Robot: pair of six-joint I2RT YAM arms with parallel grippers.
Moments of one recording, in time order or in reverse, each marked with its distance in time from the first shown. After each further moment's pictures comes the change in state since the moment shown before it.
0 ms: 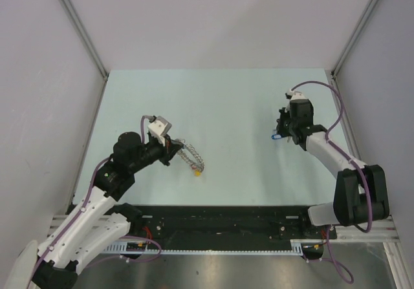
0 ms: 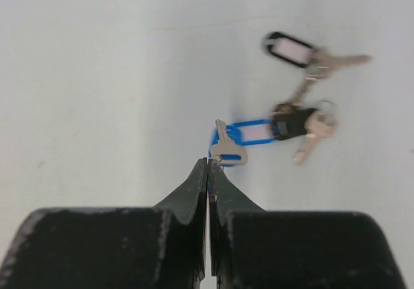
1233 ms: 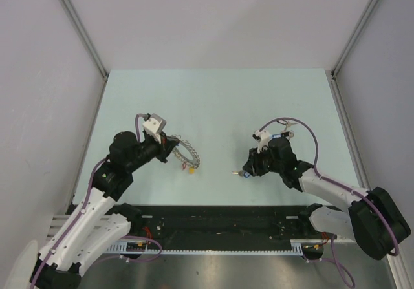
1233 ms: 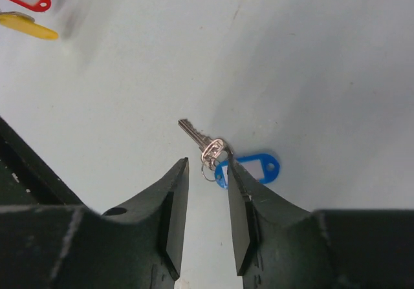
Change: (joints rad) left arm 0.058 -0.015 -0.004 0.024 -0.003 -0.002; right arm 0.401 -0.283 -0.460 0.267 -0.330 0.019
